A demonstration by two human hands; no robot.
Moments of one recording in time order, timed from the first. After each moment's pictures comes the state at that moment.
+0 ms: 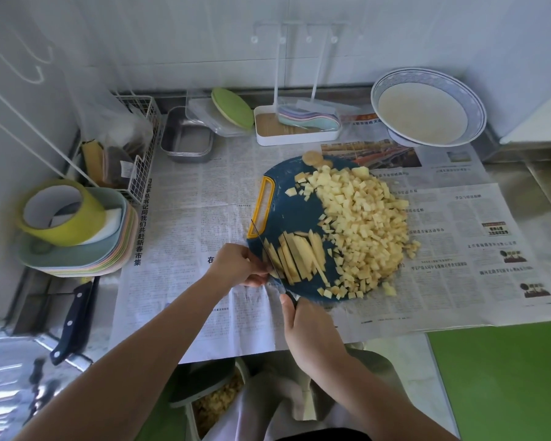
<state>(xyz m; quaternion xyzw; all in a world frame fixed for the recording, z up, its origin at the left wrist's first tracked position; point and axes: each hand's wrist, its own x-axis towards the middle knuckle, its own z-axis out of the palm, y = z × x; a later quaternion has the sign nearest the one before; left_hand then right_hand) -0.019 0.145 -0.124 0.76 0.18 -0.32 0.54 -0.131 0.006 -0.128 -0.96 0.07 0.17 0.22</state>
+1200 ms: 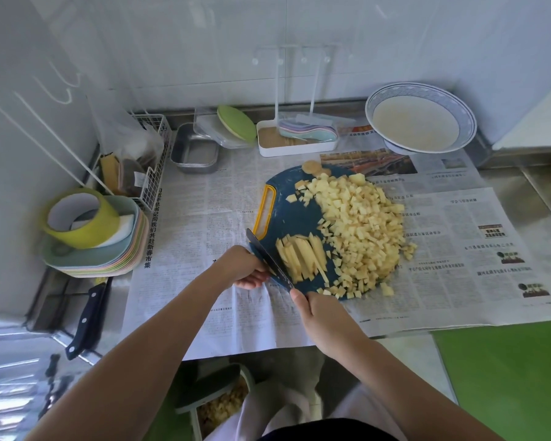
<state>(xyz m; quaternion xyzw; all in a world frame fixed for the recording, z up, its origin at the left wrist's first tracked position) -0.014 0.138 -0.106 0.73 0.22 -0.42 0.49 -0.120 -0.026 -0.121 -0.93 0.02 0.22 0.30</state>
